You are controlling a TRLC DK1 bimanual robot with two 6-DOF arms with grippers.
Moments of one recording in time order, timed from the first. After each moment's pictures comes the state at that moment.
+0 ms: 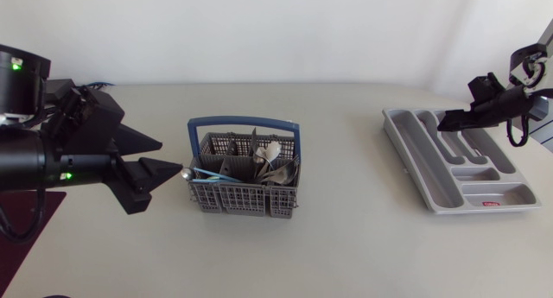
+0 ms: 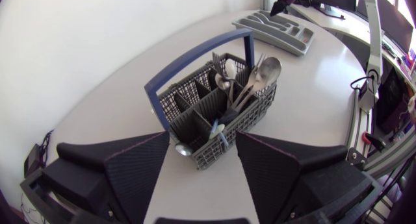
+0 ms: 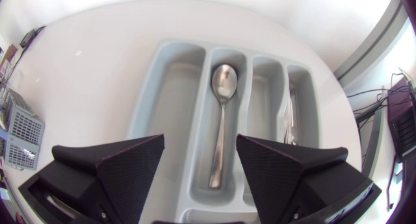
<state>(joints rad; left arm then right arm) -0.32 0.97 0.81 -0.56 0.23 0.42 -0.41 2.01 1.53 -0.54 -0.30 -0.47</state>
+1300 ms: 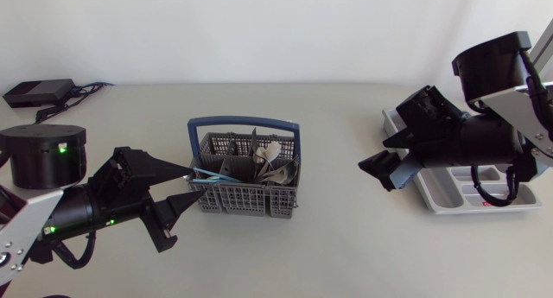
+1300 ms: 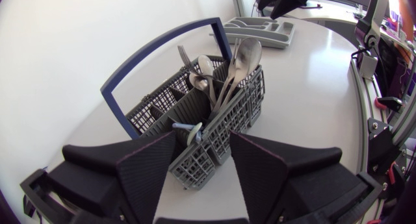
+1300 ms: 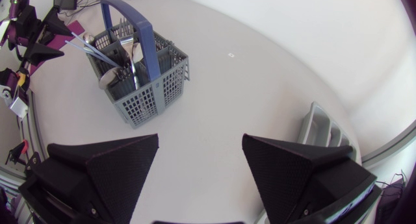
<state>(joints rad) -0.34 0.97 0.46 -0.04 0.35 0.54 0.26 1.19 0.86 -0.51 -0.19 -0.39</state>
